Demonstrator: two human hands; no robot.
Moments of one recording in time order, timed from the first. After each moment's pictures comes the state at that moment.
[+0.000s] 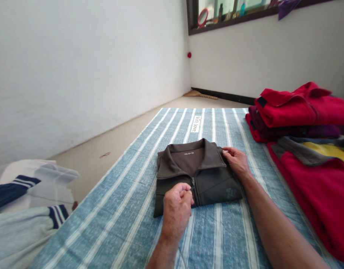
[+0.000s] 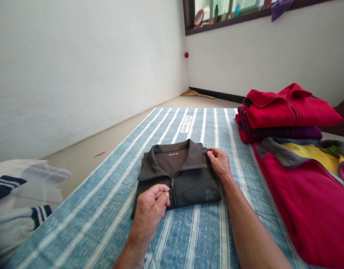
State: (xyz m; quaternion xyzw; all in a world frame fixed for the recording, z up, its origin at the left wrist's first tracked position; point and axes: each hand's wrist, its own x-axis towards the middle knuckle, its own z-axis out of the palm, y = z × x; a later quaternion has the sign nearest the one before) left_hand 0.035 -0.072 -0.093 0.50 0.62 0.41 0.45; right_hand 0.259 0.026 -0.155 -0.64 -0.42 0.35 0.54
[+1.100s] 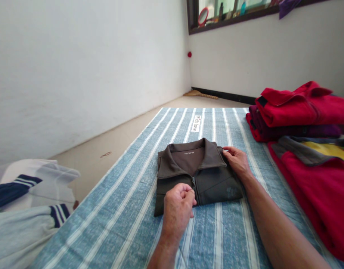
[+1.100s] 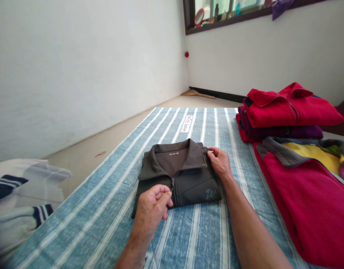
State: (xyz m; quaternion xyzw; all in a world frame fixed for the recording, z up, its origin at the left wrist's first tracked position) left_hand 0.039 -0.073 -0.083 0.49 0.65 0.36 0.45; right_hand 0.258 0.025 -0.152 -0.65 -0.41 0.34 0.54
